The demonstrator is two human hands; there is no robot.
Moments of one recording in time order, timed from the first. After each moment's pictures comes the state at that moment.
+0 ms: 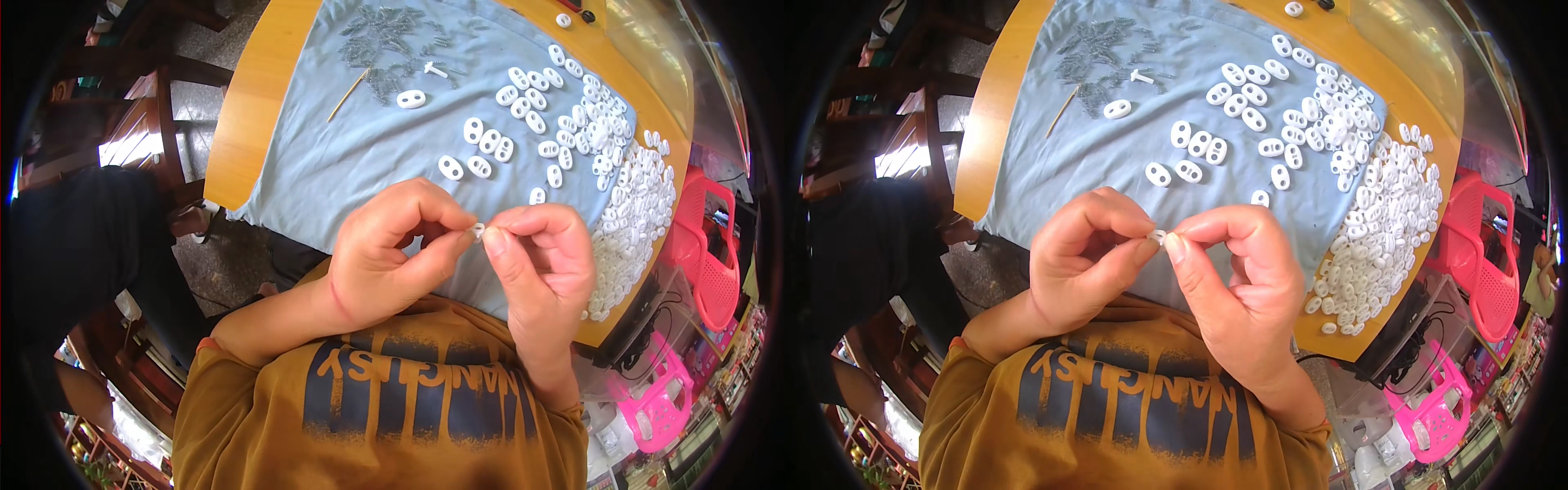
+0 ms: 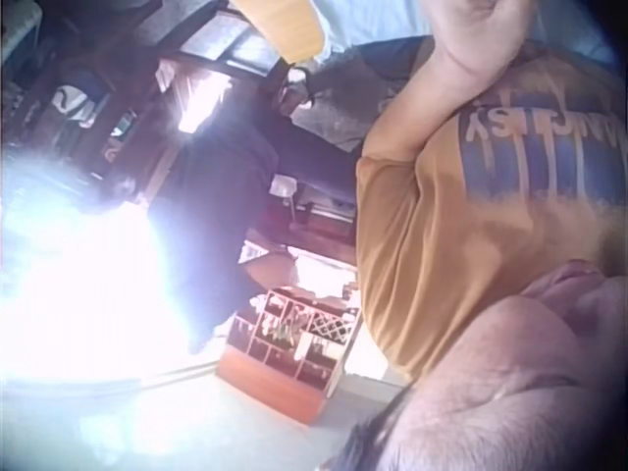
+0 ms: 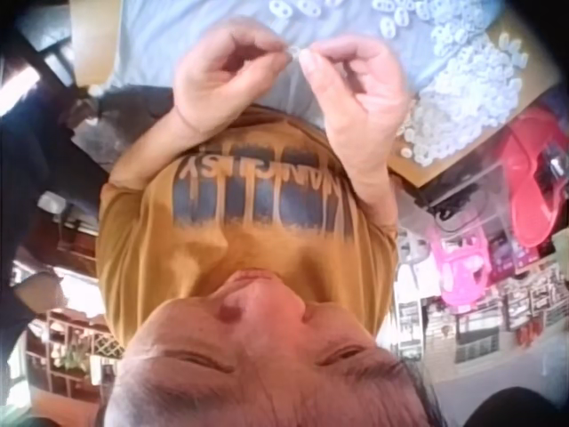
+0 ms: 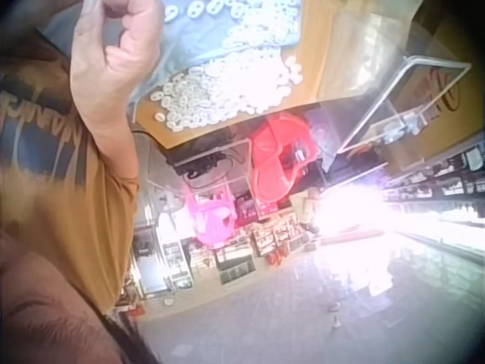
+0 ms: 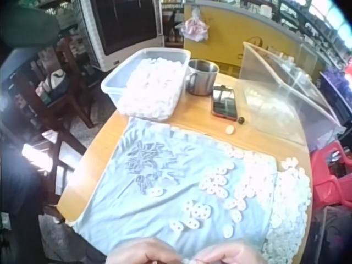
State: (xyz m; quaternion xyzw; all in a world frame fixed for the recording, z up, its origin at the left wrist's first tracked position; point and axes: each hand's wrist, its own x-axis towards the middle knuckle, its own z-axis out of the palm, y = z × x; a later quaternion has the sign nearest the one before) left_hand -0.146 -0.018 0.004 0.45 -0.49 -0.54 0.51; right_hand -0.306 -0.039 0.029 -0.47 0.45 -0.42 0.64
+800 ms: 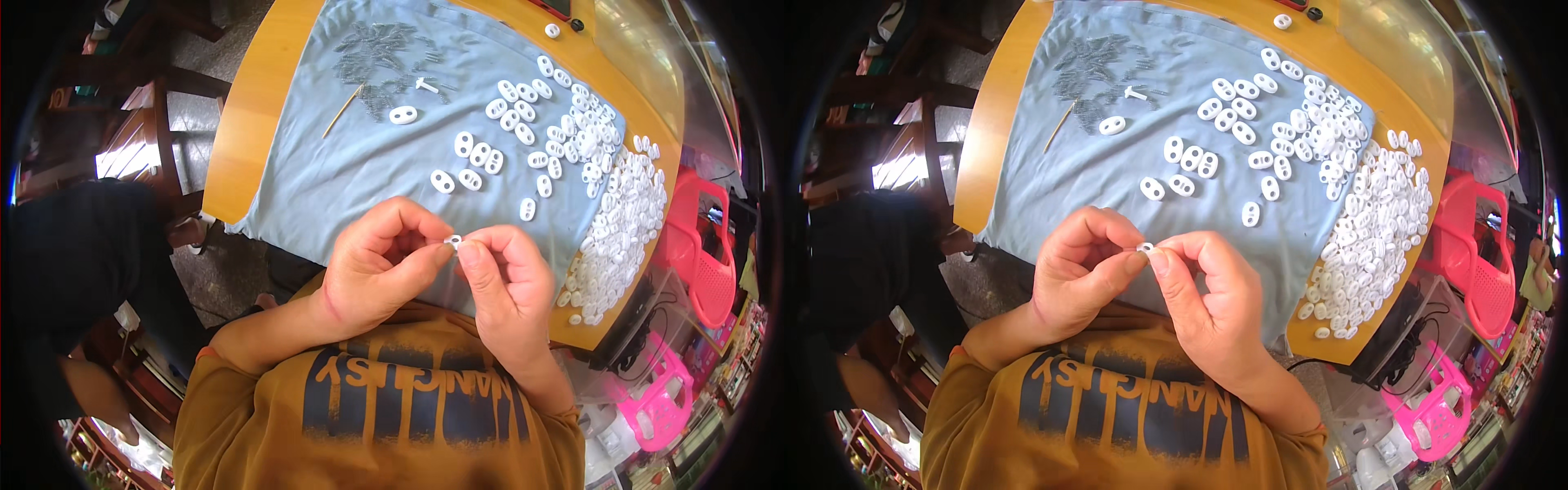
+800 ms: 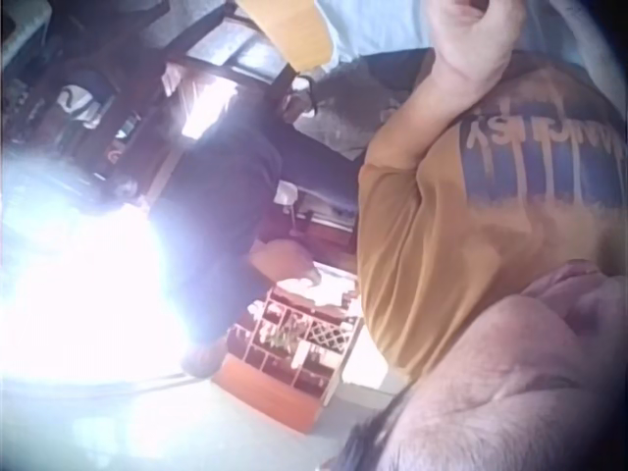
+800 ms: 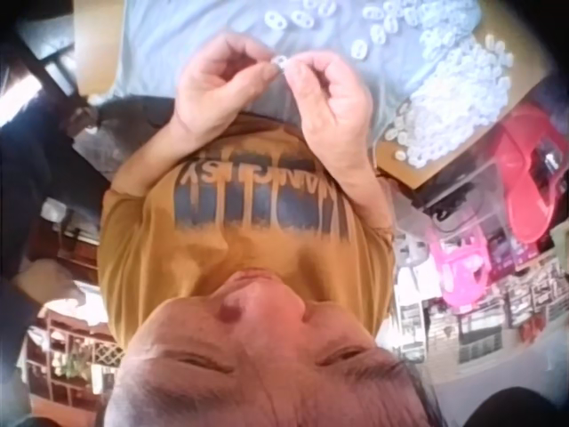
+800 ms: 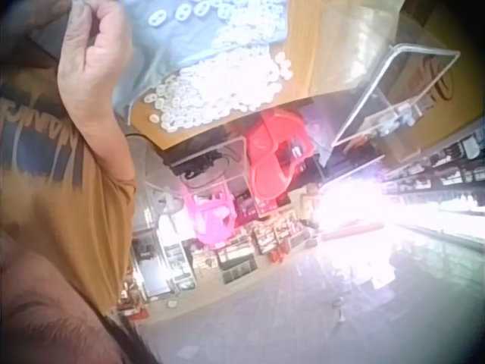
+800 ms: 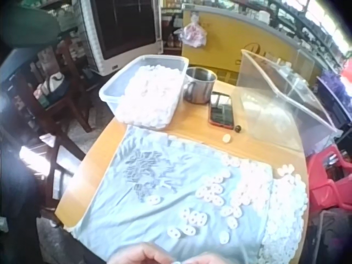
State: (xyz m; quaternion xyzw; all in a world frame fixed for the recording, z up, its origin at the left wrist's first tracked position) left_hand -0.144 -0.010 0.007 0.41 -0.25 -0.71 0.51; right_hand -0.300 -0.030 0.023 -0.49 0.51 -0.34 0.61
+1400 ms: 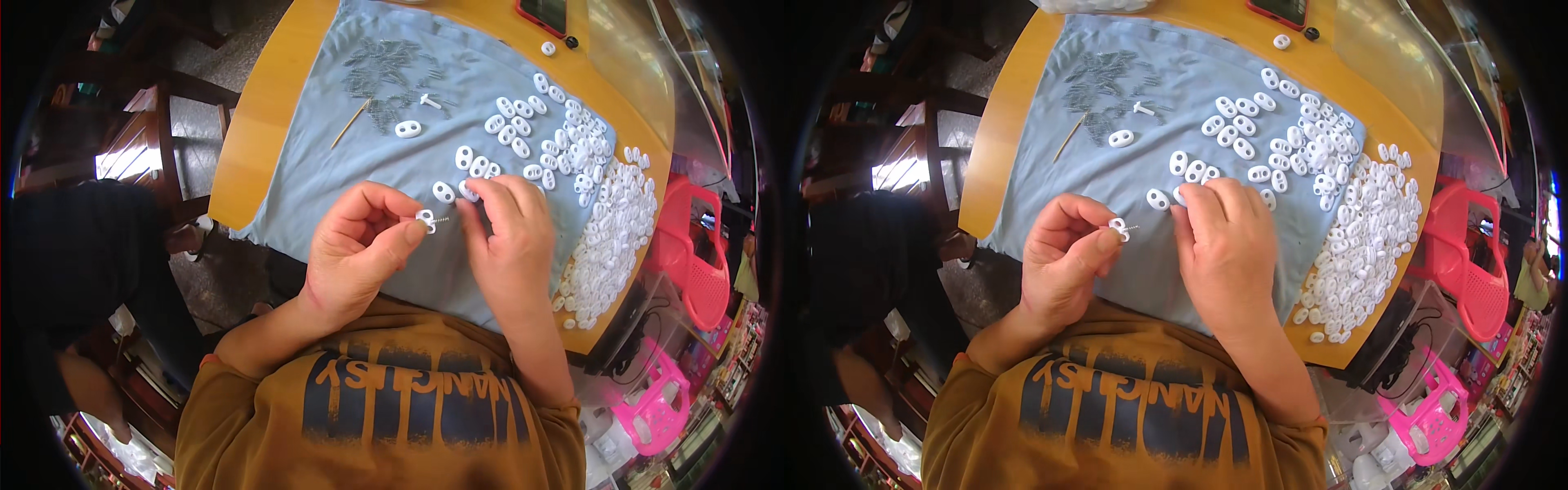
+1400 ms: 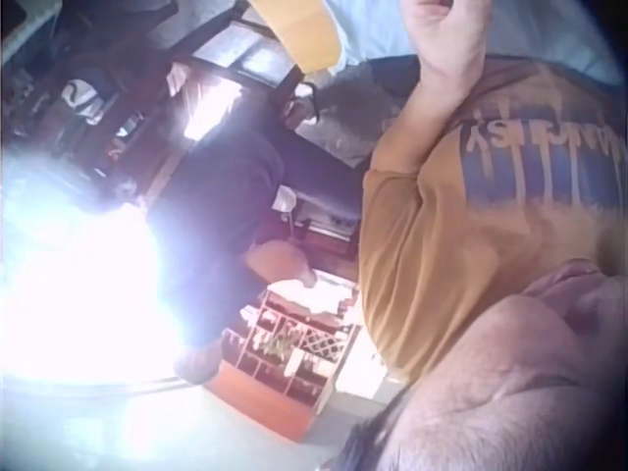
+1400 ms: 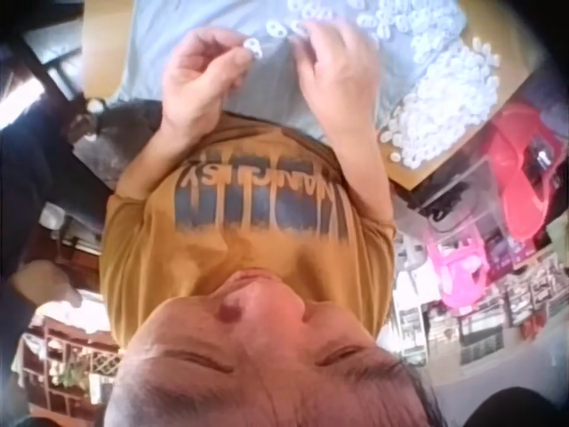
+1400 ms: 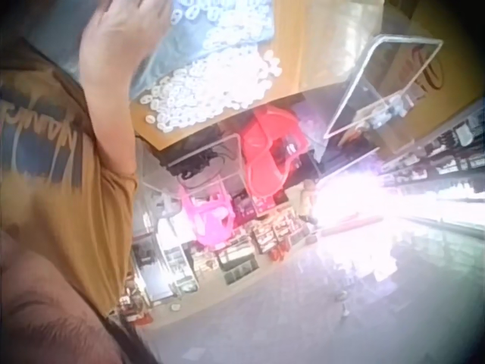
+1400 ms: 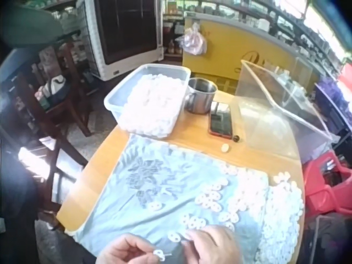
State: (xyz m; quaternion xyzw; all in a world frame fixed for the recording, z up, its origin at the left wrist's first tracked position) left_hand -0.131 -0.015 0.000 0.45 -0.21 -0.66 0.57; right_hand -0.294 -0.073 0.000 -0.83 0.48 -0.25 0.15
